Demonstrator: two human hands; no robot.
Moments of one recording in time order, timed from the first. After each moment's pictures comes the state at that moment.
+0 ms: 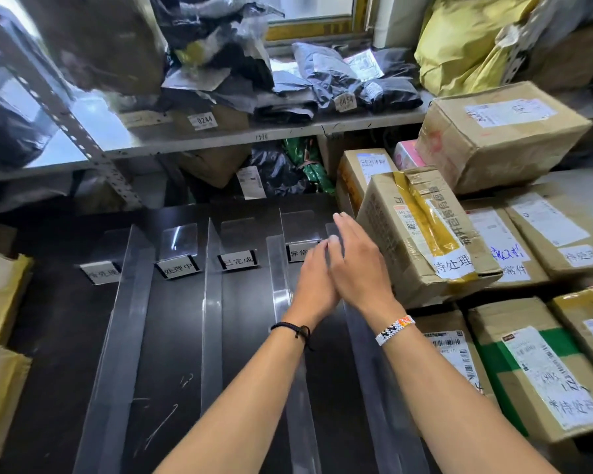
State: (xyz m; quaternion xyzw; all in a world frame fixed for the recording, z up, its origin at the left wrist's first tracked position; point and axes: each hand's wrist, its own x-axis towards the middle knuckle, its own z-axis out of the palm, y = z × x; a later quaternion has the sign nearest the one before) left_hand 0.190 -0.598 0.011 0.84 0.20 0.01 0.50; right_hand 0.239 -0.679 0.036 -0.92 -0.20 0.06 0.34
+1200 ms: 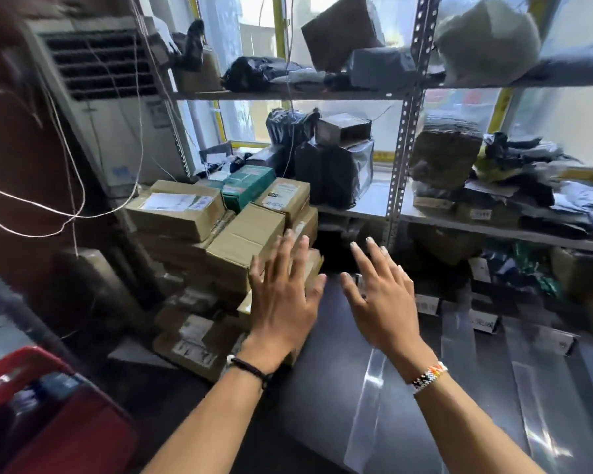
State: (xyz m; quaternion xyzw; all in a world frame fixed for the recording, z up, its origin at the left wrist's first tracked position) left_hand -0.306 -0.321 0.163 0.87 0.38 0.31 -0.02; right_hand -0.159 -0.420 0.160 -0.80 -0.50 -0.06 0.33
